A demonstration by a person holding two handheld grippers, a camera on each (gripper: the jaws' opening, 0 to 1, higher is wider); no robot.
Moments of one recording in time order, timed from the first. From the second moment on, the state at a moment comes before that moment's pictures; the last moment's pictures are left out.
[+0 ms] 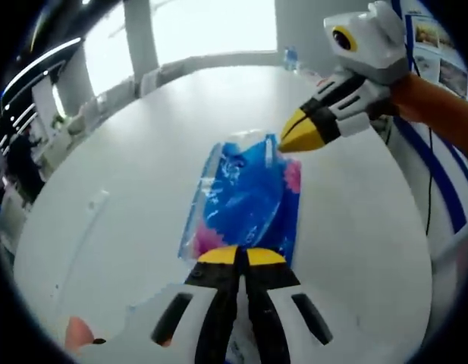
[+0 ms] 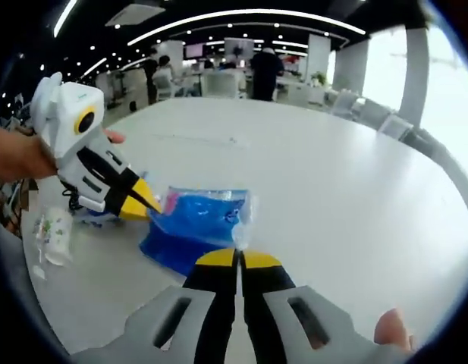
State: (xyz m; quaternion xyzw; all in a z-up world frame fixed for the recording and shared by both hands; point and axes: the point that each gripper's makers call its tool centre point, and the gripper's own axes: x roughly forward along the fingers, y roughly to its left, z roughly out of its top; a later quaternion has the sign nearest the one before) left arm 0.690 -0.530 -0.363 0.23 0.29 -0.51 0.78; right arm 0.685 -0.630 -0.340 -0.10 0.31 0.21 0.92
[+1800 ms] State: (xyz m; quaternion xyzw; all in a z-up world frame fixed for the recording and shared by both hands) left arm 0.699 -0.540 -0.365 0.22 0.29 -0.51 0.78; right arm 0.694 -0.638 -0.355 -0.10 0.32 0.20 0.92
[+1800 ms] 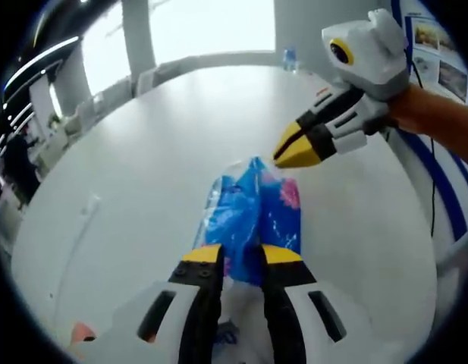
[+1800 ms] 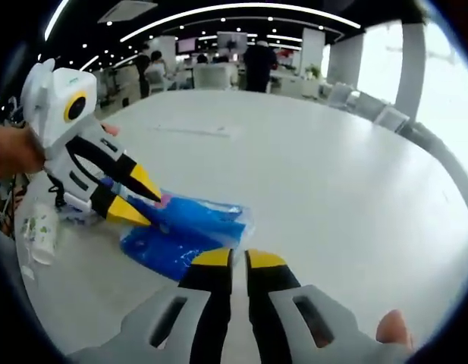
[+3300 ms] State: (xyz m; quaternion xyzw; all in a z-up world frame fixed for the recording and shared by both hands) left arm 0.664 -0.524 -0.313 0.16 0.26 -0.54 0.78; right arm 0.681 -0.589 -0.299 -0.10 0.24 0.24 0.93
